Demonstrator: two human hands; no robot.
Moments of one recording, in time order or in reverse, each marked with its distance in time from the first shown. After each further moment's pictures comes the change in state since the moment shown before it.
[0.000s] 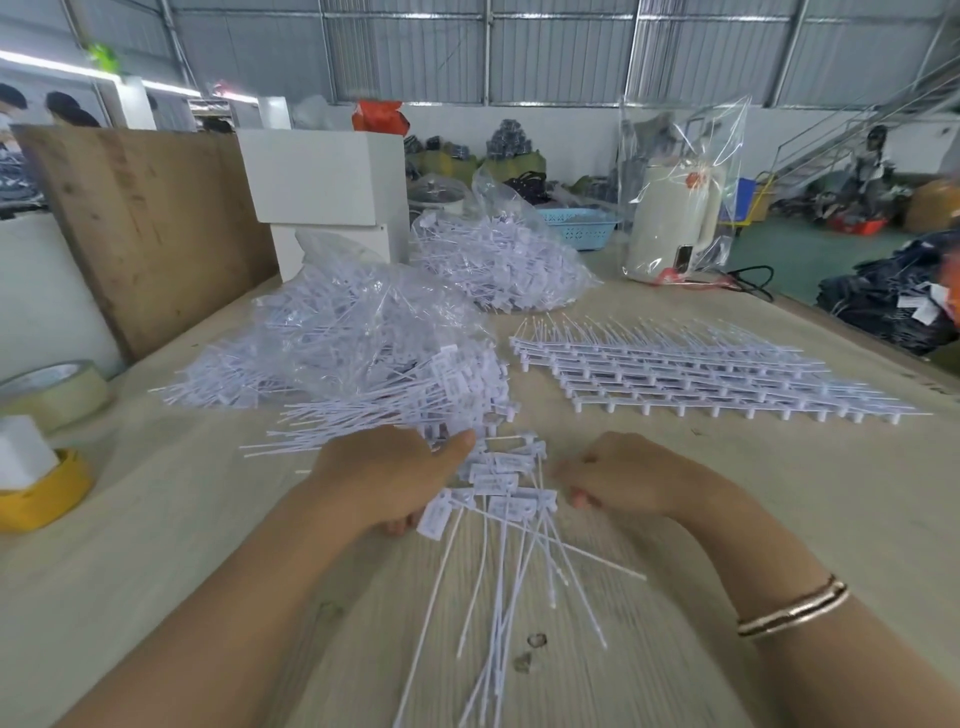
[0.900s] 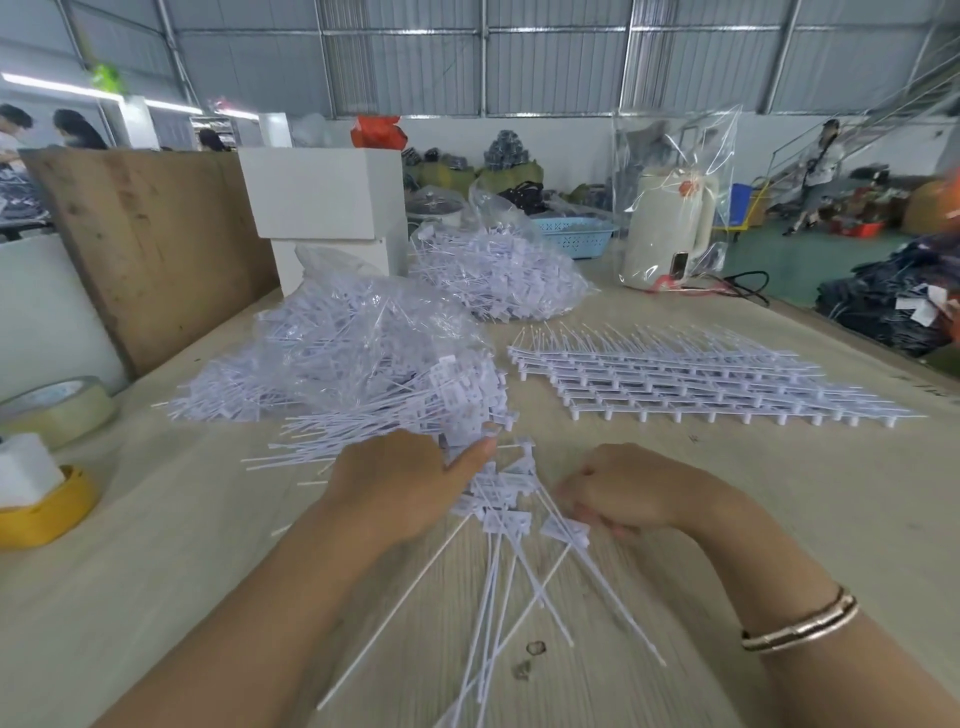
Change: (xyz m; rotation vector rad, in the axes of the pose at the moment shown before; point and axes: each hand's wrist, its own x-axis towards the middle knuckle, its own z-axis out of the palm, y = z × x) left_hand -0.003 0.006 0.005 0.031 0.212 0.130; right_hand -0.016 -0.010 -0.004 -0.025 -0.077 -0.041
